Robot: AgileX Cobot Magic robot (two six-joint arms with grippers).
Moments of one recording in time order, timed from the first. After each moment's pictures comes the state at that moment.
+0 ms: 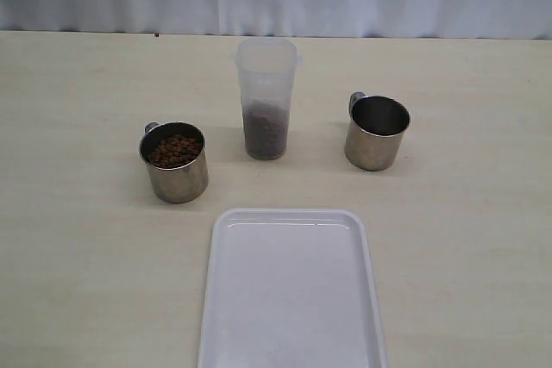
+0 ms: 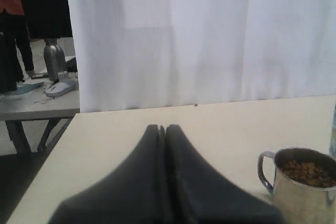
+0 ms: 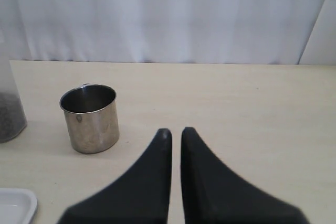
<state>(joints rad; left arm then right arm) -0.04 0.00 0.00 0.07 0.10 0.03 -0.02 0.00 -0.01 0.06 0.27 -0.10</state>
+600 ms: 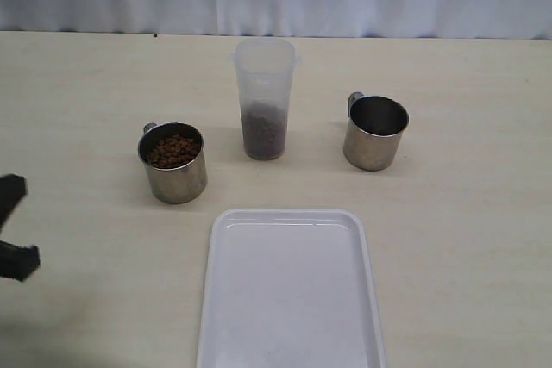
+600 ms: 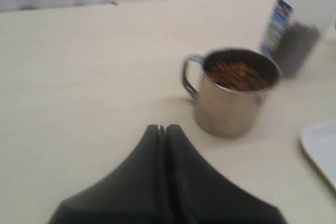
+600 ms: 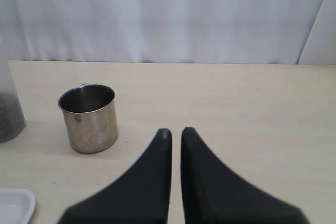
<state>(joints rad) -0.04 0.98 0.00 0.49 -0.54 -0.32 -0.02 0.00 -0.01 0.06 0.27 -0.10</state>
